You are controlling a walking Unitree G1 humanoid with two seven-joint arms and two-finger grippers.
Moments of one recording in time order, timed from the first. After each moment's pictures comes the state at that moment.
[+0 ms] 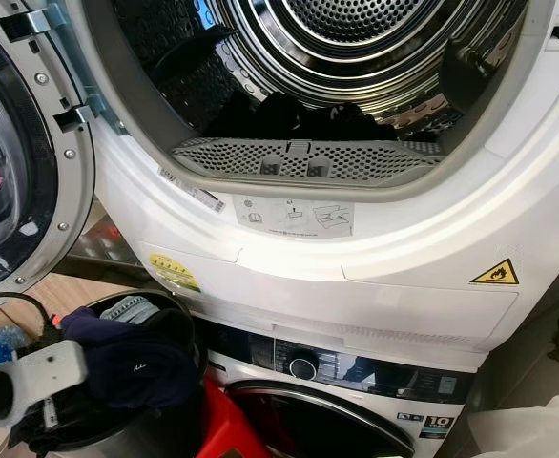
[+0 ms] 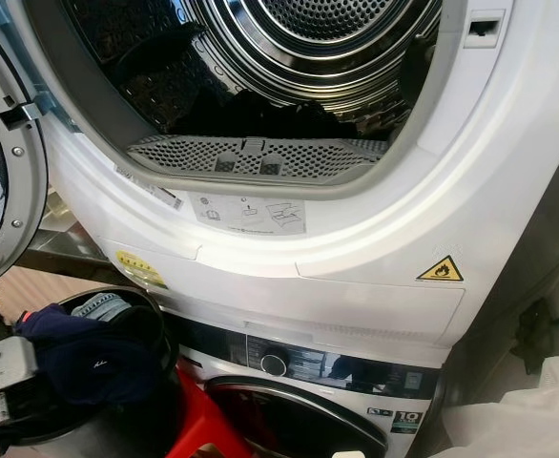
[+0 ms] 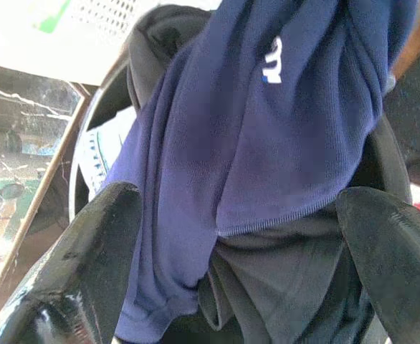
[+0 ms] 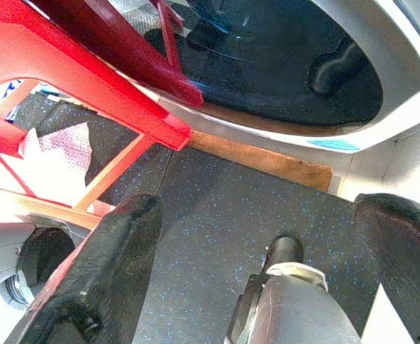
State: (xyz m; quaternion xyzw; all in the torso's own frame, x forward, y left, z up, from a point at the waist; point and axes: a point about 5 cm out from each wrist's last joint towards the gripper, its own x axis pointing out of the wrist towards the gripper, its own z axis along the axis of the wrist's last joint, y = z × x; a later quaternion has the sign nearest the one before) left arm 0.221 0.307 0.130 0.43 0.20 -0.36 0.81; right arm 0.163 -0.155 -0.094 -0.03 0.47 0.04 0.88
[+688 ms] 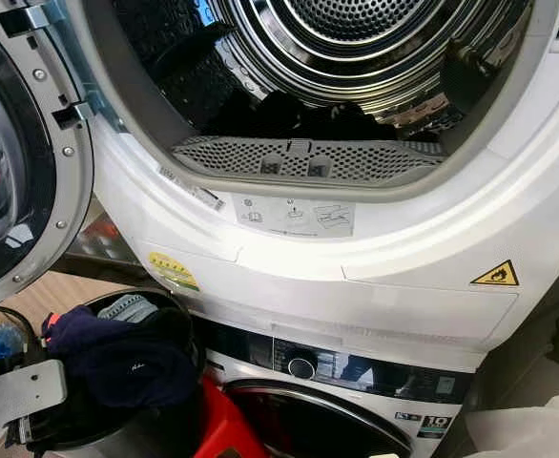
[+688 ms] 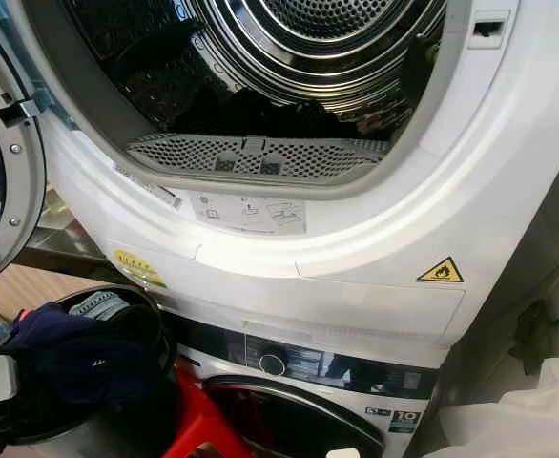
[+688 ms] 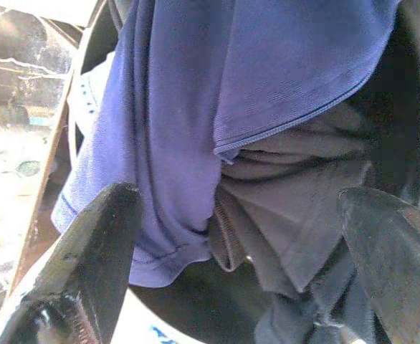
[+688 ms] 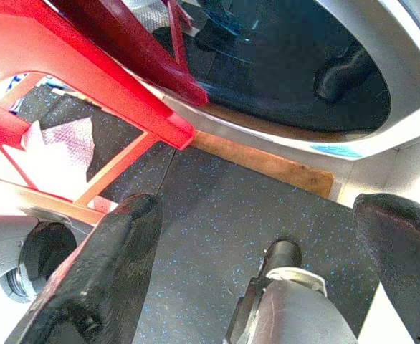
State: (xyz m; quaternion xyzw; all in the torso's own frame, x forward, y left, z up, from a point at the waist) left arm 0.219 0.329 0.115 0.48 0.22 -0.34 0.78; right arm 0.166 -0.151 -0.093 -0.04 0.47 0.06 0.88
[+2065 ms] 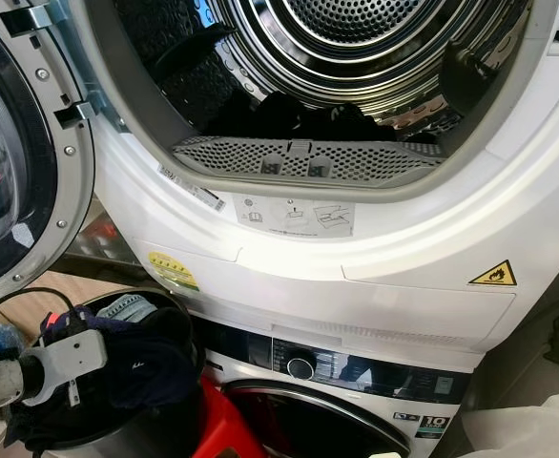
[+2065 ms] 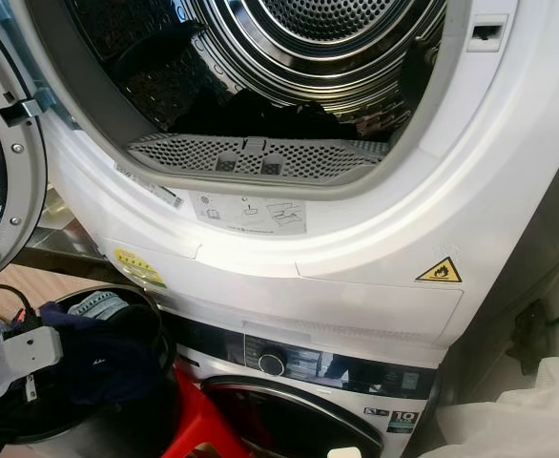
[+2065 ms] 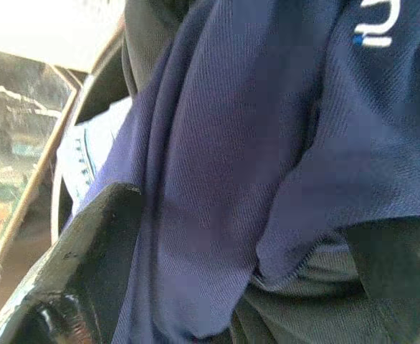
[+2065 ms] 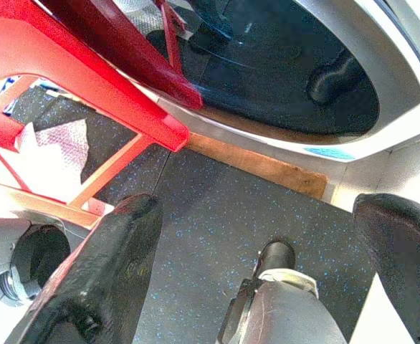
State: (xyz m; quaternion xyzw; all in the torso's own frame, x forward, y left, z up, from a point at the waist) left arm 0.263 0.316 0.092 0.42 0.19 -0.34 0.82; right arm 0.167 -0.153 -0.093 -0.04 0.46 0.06 0.88
